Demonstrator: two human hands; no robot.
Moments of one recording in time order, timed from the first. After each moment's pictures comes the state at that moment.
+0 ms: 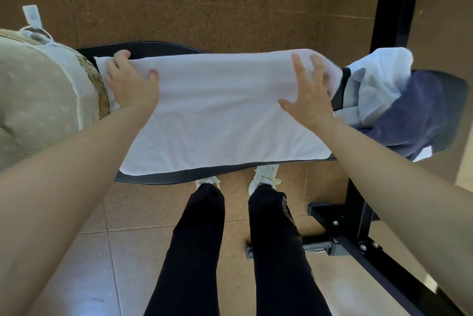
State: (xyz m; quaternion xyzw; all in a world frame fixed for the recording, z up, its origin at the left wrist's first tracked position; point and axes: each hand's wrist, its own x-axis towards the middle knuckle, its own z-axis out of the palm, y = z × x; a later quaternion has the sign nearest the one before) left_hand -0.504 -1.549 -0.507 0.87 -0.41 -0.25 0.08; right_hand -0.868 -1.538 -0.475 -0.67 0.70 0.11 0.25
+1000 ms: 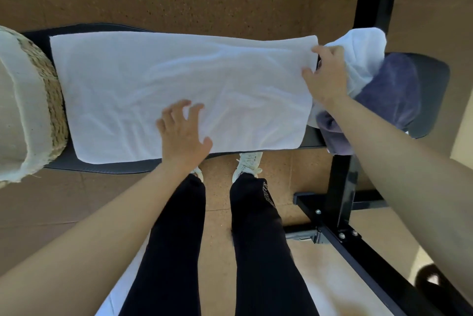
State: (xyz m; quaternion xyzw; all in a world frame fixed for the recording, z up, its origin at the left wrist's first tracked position) left_hand -0.667 -1.422 -0.477 0.70 -0.64 -0.31 -0.03; right_hand -0.985 -1.557 -0.481 -0.57 0.78 0.00 0.27
